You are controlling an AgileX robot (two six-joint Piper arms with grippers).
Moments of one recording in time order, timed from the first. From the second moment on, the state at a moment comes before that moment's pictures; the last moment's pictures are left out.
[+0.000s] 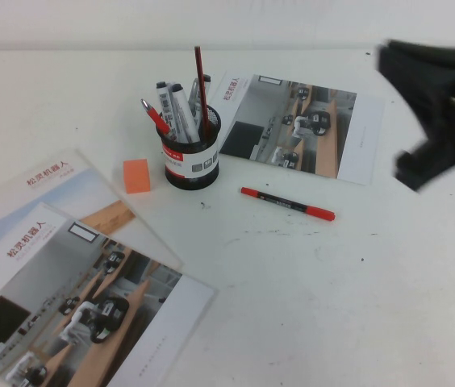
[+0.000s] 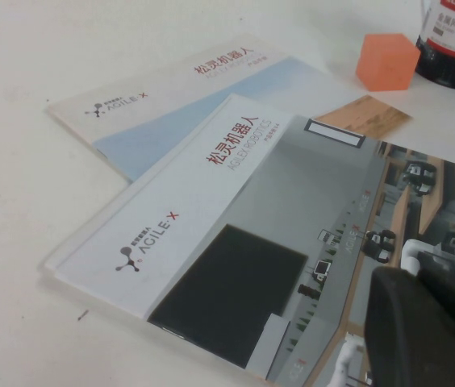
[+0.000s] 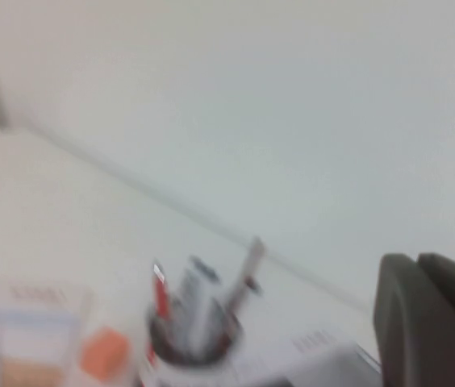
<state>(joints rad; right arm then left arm) 0.49 1.05 -0.79 -0.66 -0.26 0.43 -0.14 -0.01 0.01 0.00 0.39 -0.03</state>
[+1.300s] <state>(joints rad) 0.01 0.25 -0.08 -0.52 -0.03 0.44 -0.14 -0.01 0.01 0.00 0.39 -0.03</state>
